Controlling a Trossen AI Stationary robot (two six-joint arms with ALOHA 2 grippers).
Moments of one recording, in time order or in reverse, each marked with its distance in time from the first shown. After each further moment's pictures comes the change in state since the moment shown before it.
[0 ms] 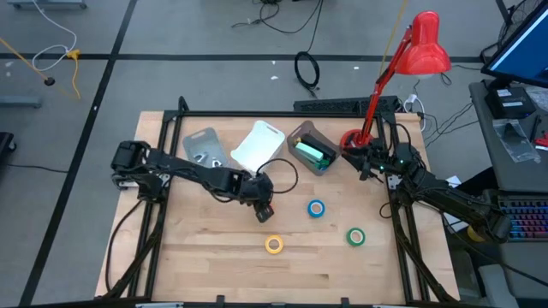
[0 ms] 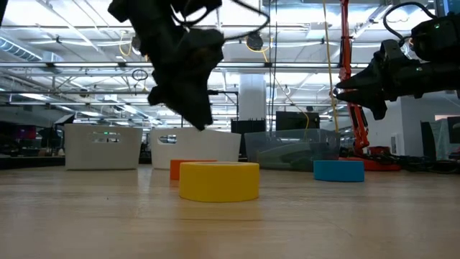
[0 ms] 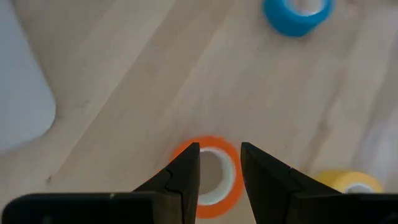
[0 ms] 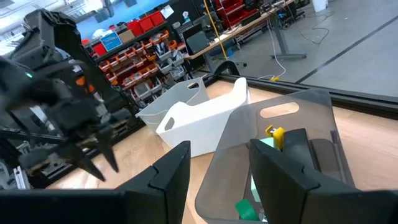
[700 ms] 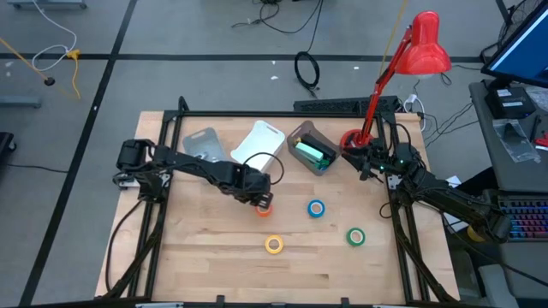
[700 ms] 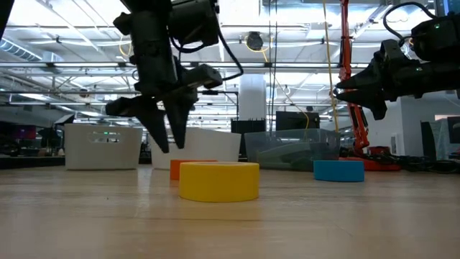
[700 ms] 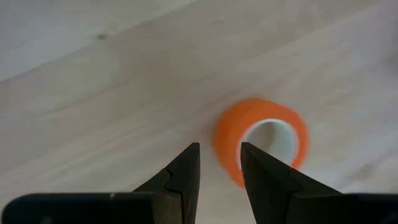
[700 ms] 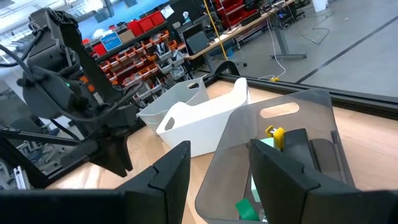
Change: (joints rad) left arm 0.082 0.041 0.000 -0.204 0.141 -0.579; right arm 0.000 0.000 0.000 0.000 0.000 0.000
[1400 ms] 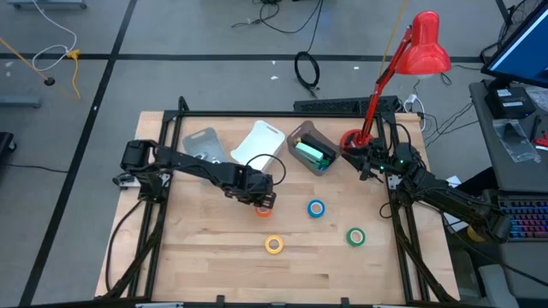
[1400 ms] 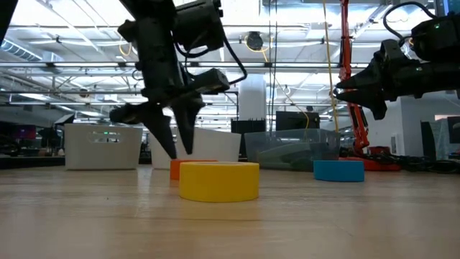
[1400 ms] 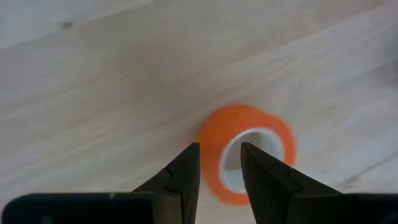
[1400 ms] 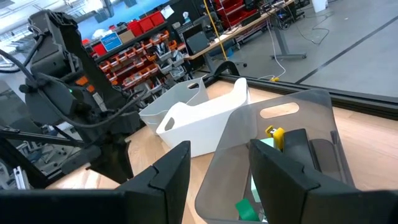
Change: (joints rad) left arm -0.001 0.035 0.000 0.059 0.022 -0.062; right arm 0.000 0.000 0.000 0.000 0.001 0.000
